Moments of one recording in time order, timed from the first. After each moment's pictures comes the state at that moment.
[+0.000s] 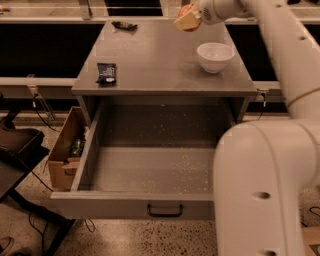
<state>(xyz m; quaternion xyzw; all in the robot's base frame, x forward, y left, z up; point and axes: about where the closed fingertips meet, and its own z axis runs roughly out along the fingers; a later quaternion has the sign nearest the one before) 0.869 -0.108 0.987 -0.39 0.75 0.07 0.53</state>
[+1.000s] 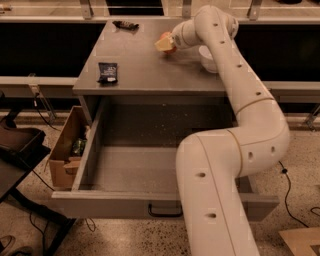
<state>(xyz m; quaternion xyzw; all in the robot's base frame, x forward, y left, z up) 0.955 -0.059 0.875 -0.32 0.79 0.09 0.52</state>
